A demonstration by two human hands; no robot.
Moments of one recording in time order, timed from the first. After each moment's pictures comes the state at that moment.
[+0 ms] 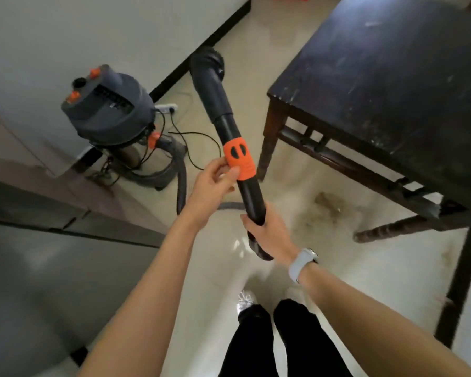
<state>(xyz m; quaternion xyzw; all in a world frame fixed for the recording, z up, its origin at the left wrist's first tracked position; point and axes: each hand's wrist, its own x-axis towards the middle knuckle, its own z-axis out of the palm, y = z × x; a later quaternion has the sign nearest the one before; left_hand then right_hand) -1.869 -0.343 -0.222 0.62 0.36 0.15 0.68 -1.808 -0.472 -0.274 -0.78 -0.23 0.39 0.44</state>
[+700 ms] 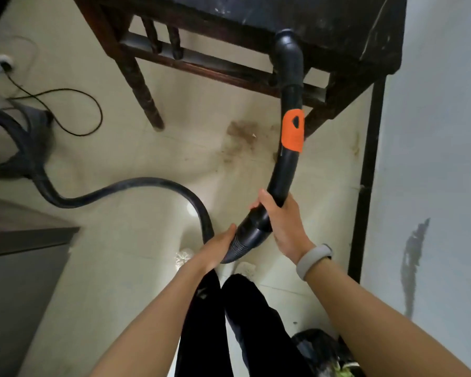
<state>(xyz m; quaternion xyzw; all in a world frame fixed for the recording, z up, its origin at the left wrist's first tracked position) -1.834 -0.642 -0.459 0.64 0.34 -0.38 0.57 -1.748 -0.750 -0.398 -0.72 0.17 0.29 0.61</state>
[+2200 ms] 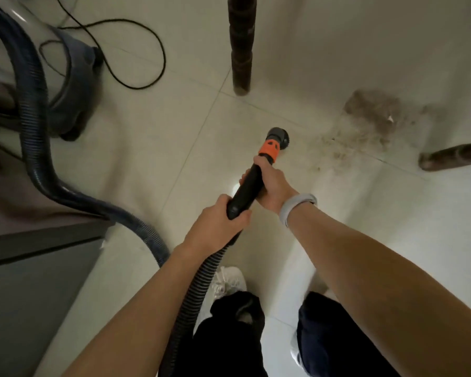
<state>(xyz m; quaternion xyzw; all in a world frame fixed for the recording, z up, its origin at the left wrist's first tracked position) -1.845 -0.379 -0.742 0.76 0.39 -0.23 0.46 -1.718 -0.434 -0.796 -0.50 0.33 0.50 0.62</state>
